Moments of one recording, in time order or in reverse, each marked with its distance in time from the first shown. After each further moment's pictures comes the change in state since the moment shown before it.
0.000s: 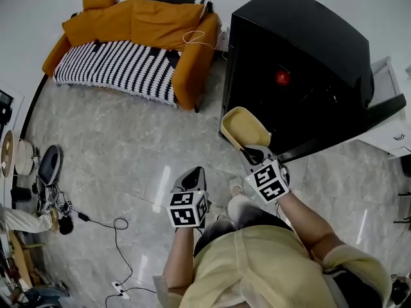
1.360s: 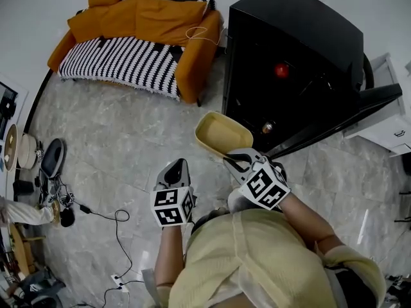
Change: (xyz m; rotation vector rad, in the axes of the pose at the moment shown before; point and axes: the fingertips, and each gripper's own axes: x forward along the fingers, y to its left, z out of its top) left arm -0.068 0.022 0.021 0.080 -0.107 0.123; right arm -0.056 0.090 0.045 -0.181 -0.080 0.262
